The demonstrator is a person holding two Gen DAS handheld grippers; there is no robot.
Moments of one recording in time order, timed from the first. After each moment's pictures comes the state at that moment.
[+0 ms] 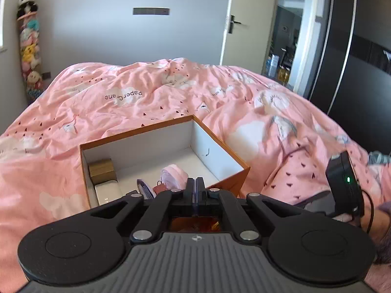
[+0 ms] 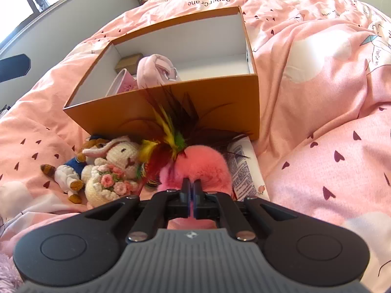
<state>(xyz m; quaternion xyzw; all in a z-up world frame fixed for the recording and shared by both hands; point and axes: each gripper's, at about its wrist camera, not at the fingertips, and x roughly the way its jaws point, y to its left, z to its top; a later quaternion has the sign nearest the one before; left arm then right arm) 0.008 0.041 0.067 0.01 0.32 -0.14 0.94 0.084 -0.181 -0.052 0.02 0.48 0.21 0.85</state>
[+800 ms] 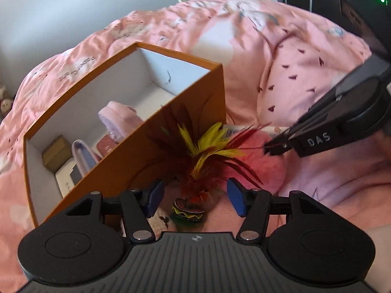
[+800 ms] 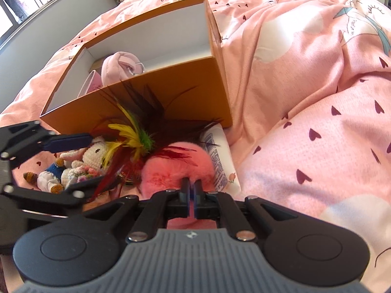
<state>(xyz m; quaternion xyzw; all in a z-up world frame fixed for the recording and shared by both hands) 0.036 -0.038 -0.054 0.20 0.41 -0.19 0.87 0.089 -0.205 -0.063 0.05 0.50 0.17 0.85</state>
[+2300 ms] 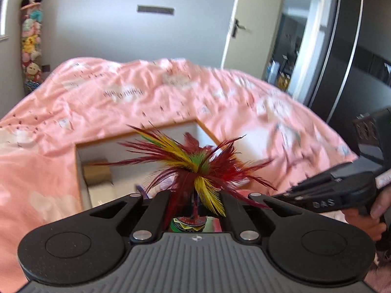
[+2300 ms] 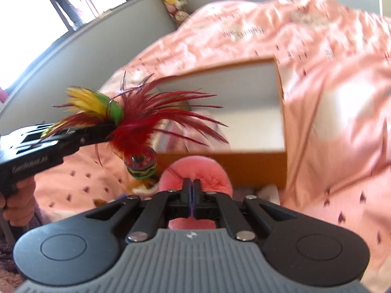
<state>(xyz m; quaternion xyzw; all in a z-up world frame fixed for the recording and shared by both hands) 0.034 0.062 0.061 -0.04 0.31 -0.14 0.94 0.097 -0.180 0.036 0.06 0.42 0.31 0.85</state>
